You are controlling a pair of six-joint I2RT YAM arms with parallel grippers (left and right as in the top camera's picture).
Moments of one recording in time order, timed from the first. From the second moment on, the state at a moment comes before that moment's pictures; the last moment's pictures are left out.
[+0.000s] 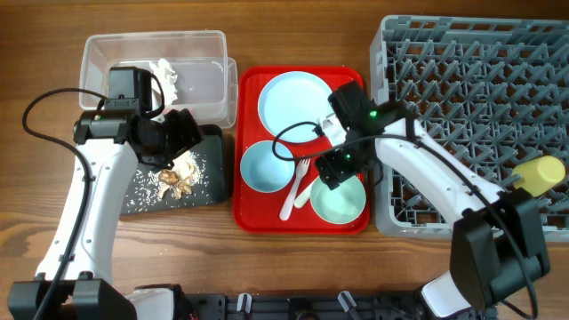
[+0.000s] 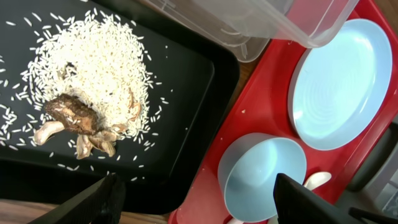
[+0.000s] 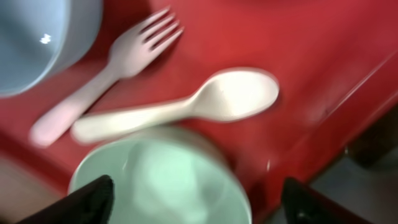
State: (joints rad) left arm 0.01 1.46 1.18 -0.99 0.21 -0.57; right arm 0.46 1.71 1.17 -0.93 -0.13 -0.11
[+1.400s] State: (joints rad) left arm 0.01 1.46 1.18 -0.99 0.21 -0.57; right arm -0.33 1.85 1.33 0.48 1.03 -0.76
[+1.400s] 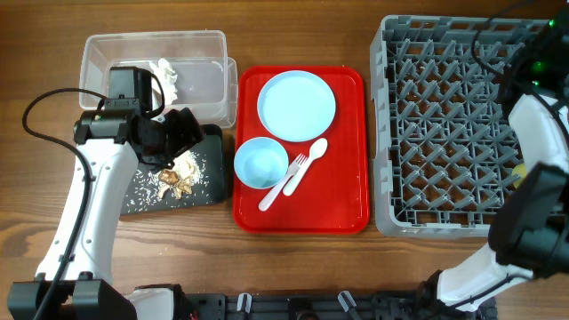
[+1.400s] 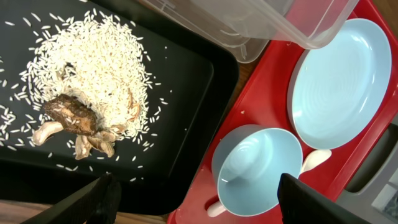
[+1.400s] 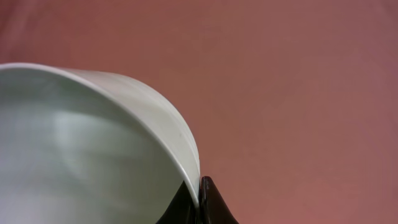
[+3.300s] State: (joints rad) left arm 0.14 1.46 1.18 -1.07 0.05 -0.61; right arm 0.60 1.93 1.33 -0.75 -0.33 0.40
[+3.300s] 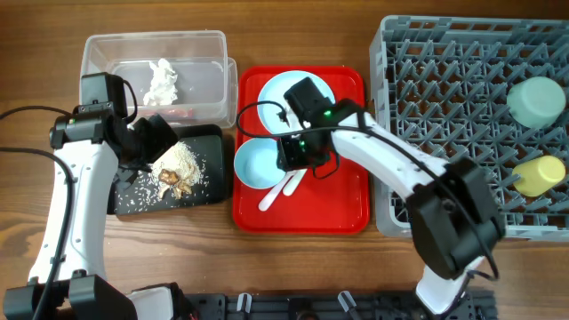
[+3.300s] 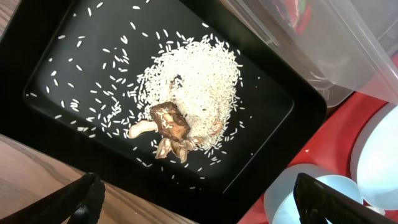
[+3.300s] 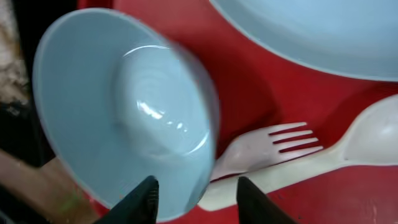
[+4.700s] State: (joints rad) left arm 0.14 1.46 1.18 -1.06 0.05 -0.61; right arm -0.18 2.03 1.39 0.37 1.18 -0.77
